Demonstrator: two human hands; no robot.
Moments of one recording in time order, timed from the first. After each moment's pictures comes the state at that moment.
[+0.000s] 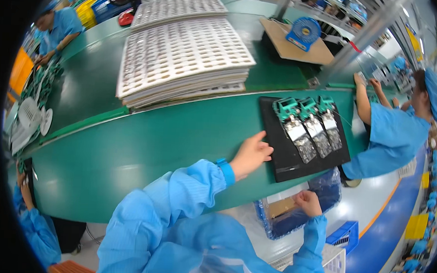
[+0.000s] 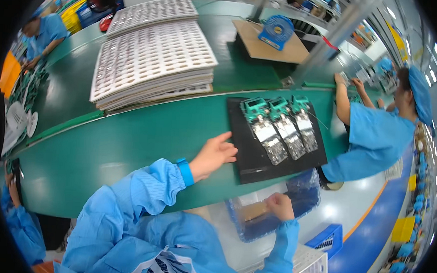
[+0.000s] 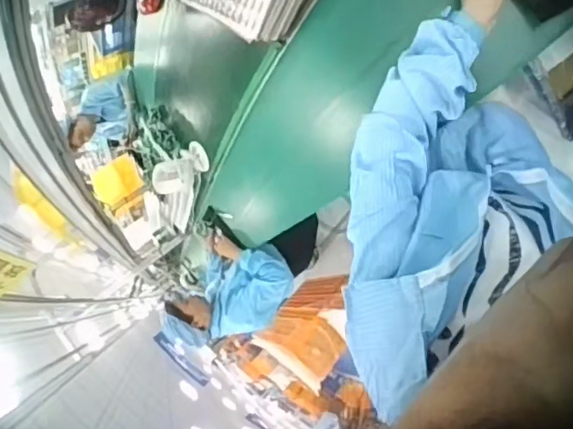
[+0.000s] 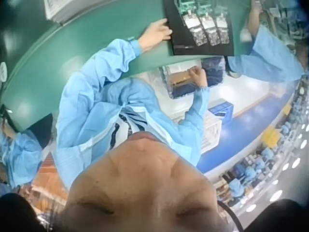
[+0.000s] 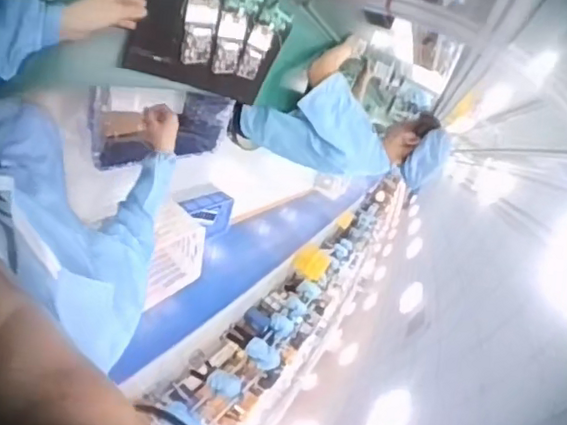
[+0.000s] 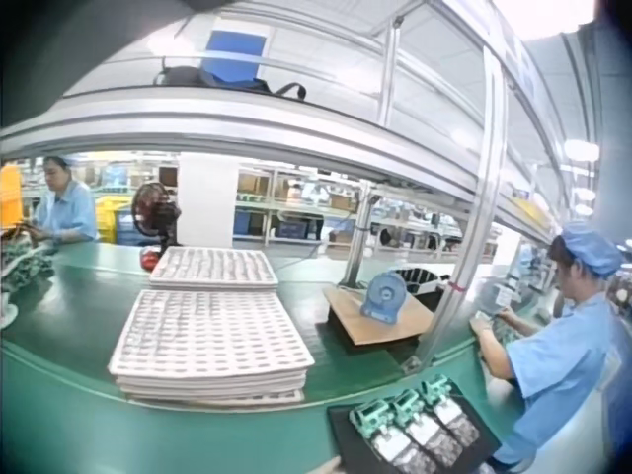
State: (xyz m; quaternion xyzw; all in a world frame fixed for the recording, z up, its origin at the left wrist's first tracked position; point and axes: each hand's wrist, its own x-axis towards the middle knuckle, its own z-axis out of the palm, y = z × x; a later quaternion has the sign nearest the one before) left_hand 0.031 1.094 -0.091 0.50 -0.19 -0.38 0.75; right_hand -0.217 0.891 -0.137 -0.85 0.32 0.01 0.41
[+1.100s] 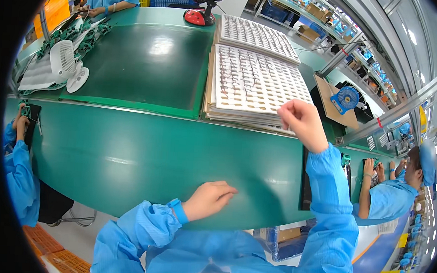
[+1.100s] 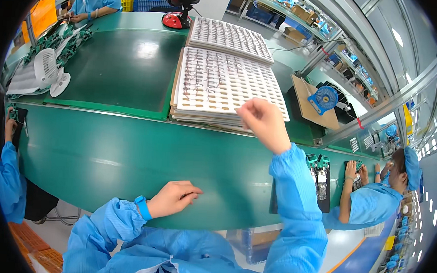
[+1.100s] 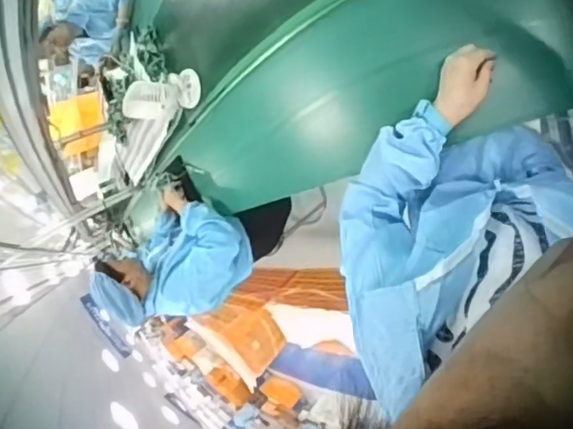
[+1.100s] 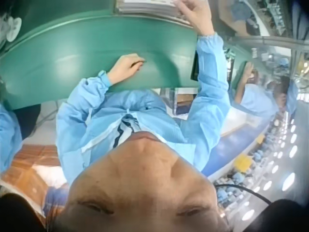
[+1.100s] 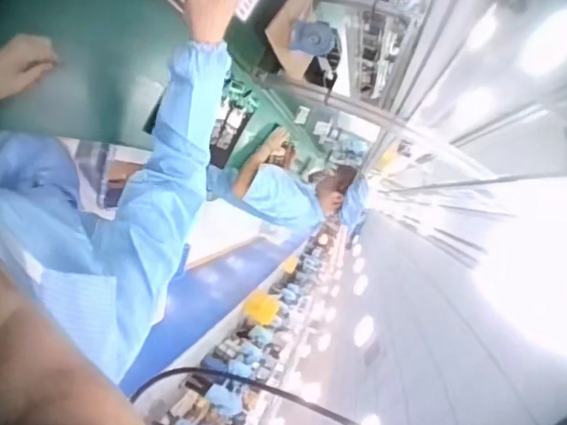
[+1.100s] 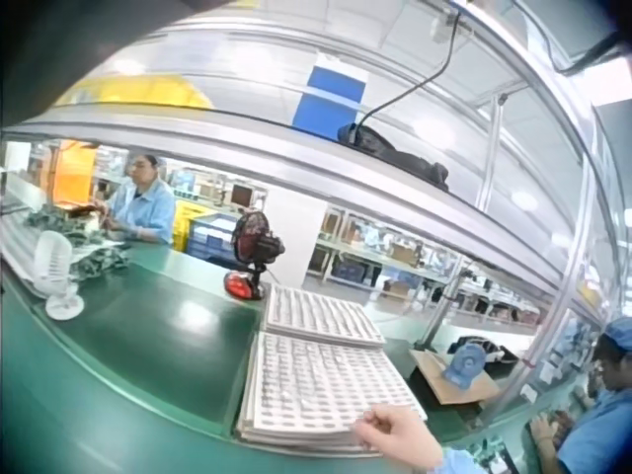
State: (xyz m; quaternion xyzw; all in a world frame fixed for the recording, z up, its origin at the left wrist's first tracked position) left_hand 0.038 1.326 -0.114 0.70 -0.41 -0.05 0.59; right_hand 0.109 1.101 0.091 -0.91 -0.11 -0.09 0.39
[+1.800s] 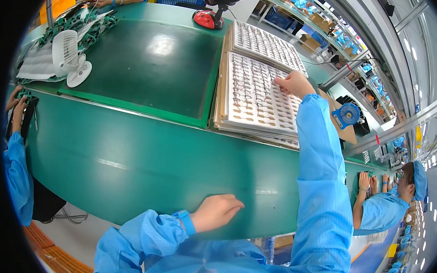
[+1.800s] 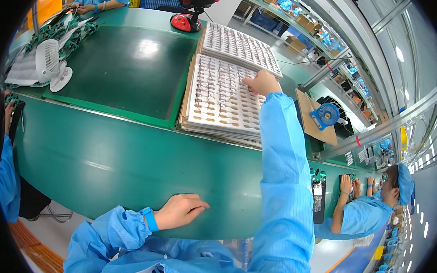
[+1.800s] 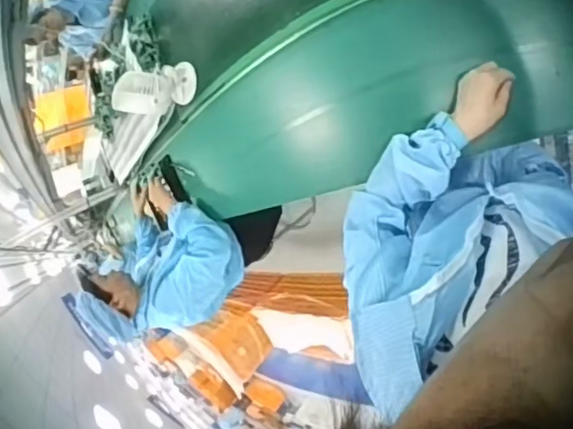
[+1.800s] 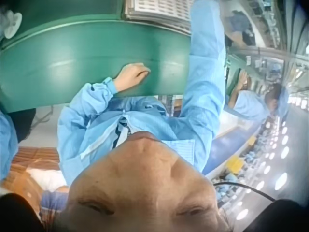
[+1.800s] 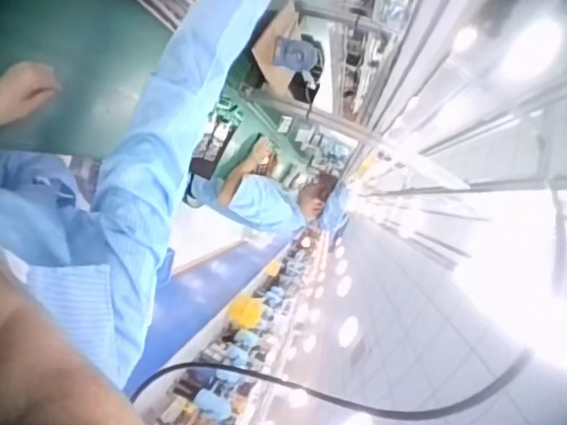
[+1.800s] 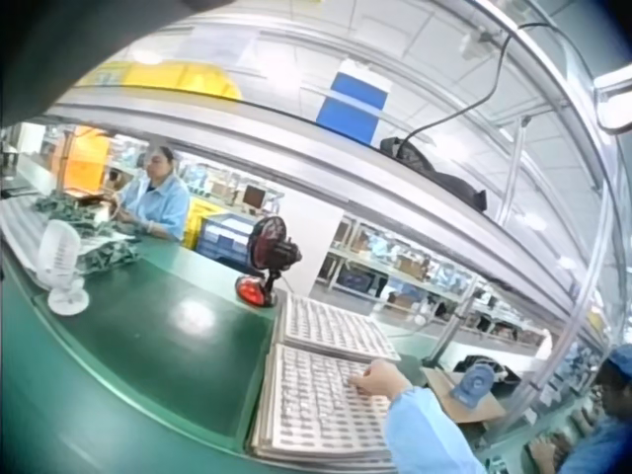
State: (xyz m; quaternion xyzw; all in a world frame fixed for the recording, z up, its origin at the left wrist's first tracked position) left_hand 0.040 1.316 -0.104 0.72 -0.40 -0.05 0.57; right_hand 0.299 1.073 0.115 -0.99 0.05 -0.07 0.09
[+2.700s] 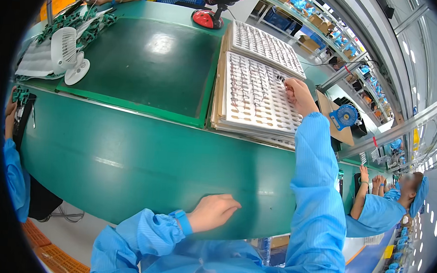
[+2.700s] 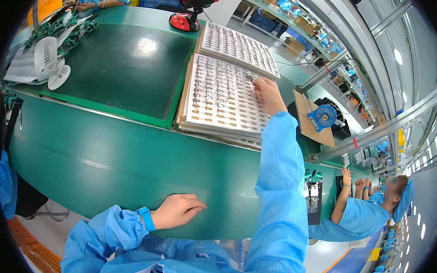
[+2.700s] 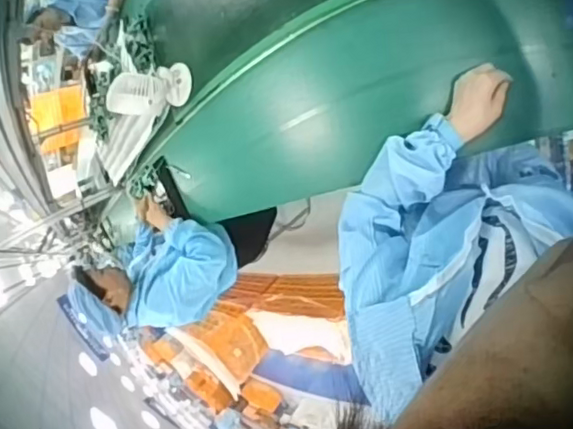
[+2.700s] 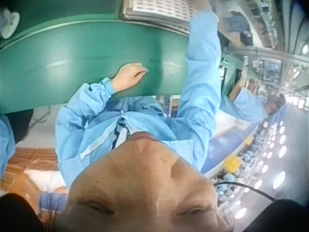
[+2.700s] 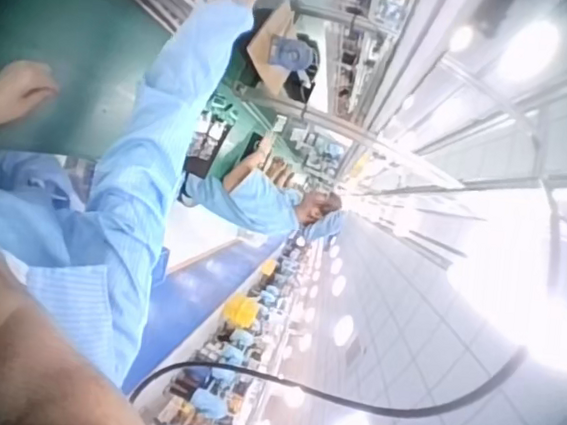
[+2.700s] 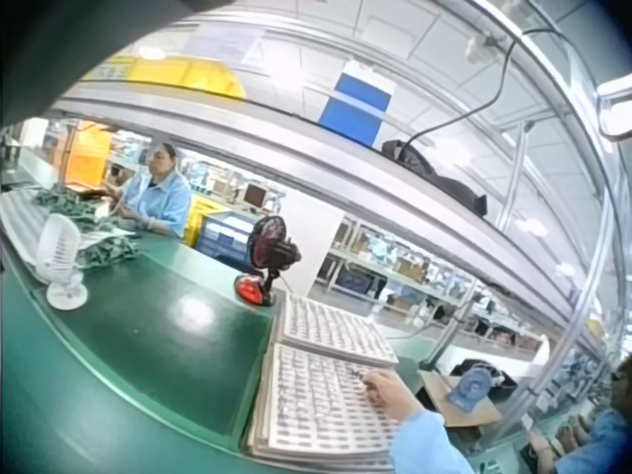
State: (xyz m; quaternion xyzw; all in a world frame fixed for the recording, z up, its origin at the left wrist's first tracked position) left_hand 0.039 1.310 -0.097 0.72 -0.41 -0.02 0.55; right_hand 0.270 1.048 0.102 -0.82 0.06 -0.02 0.57
